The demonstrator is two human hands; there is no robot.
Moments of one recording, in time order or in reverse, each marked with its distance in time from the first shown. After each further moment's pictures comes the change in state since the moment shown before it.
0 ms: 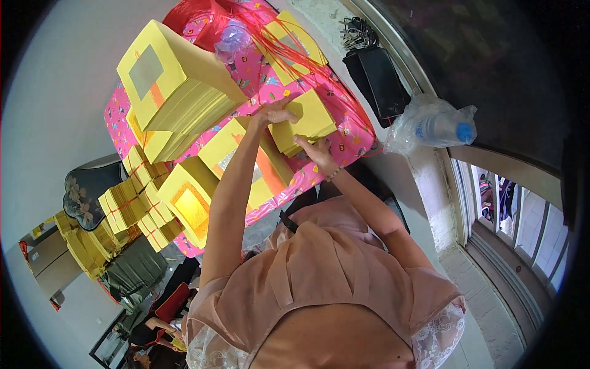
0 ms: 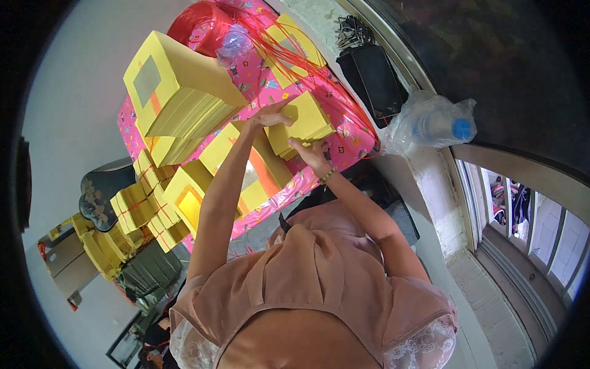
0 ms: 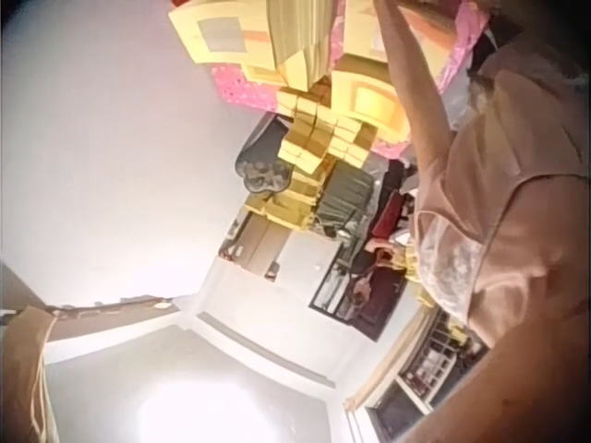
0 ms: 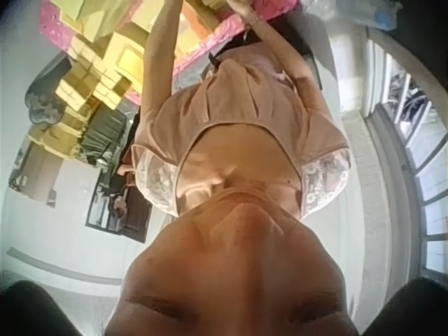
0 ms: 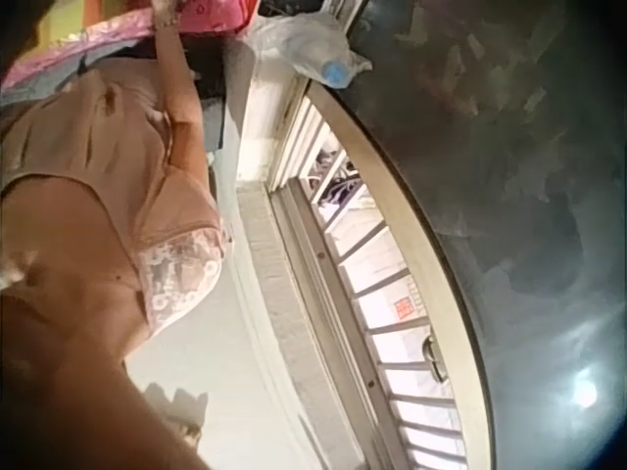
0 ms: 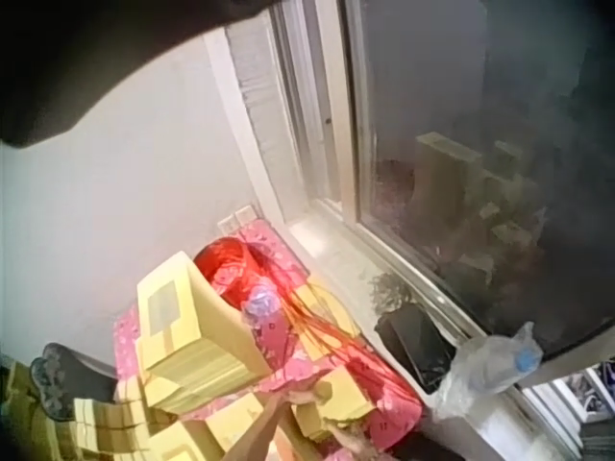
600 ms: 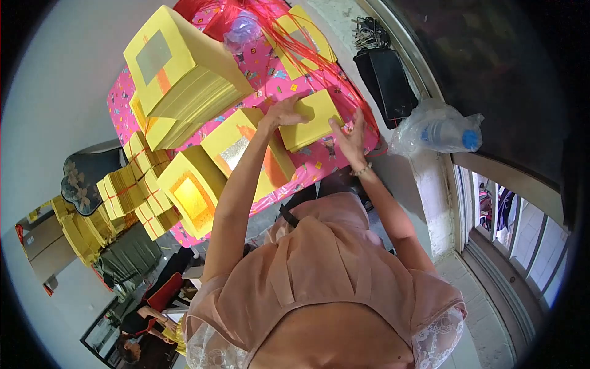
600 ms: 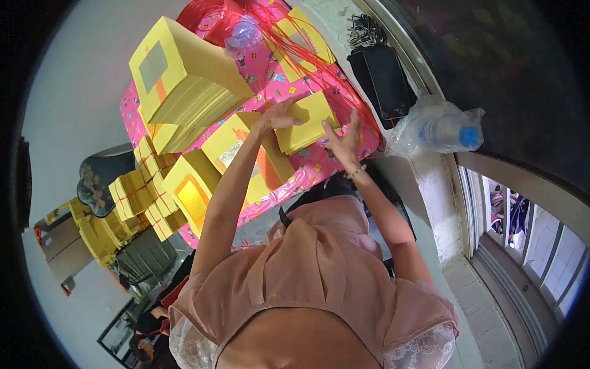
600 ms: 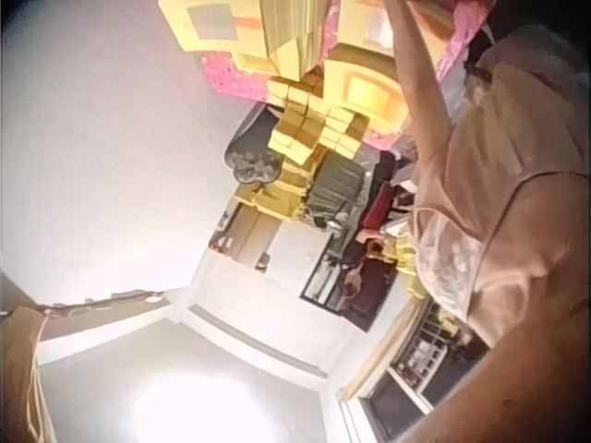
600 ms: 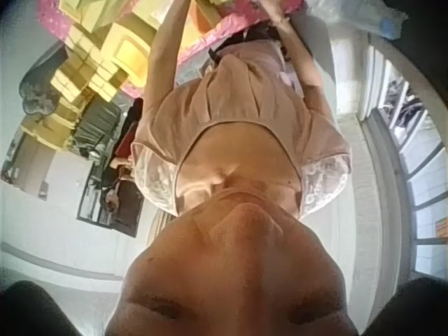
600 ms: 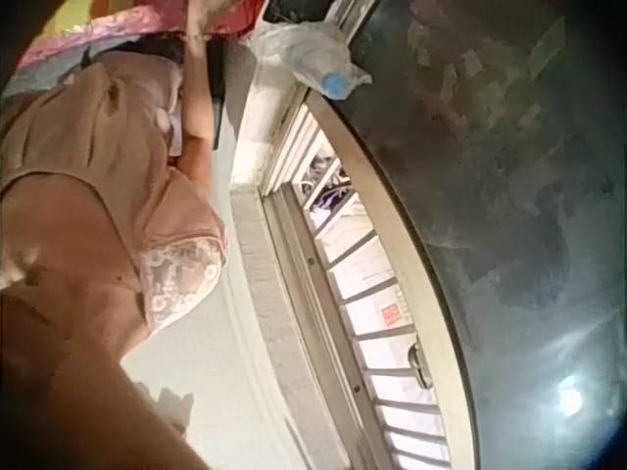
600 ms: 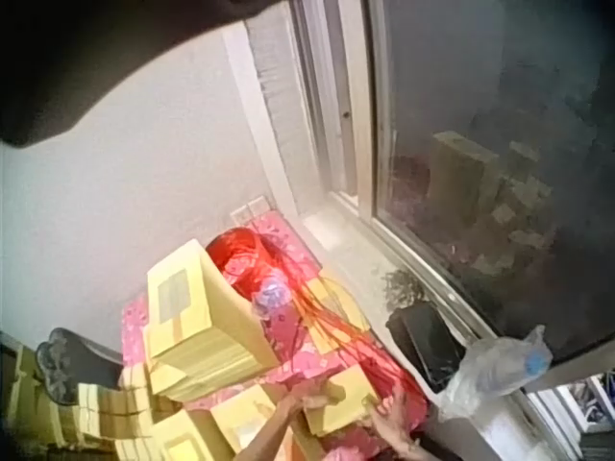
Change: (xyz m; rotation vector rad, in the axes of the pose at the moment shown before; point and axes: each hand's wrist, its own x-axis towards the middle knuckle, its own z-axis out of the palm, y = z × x) left_hand -0.017 0.006 0.018 -0.068 0.079 0.025; right_hand 0.002 -0.028 -0.058 -0.633 0.519 -0.396
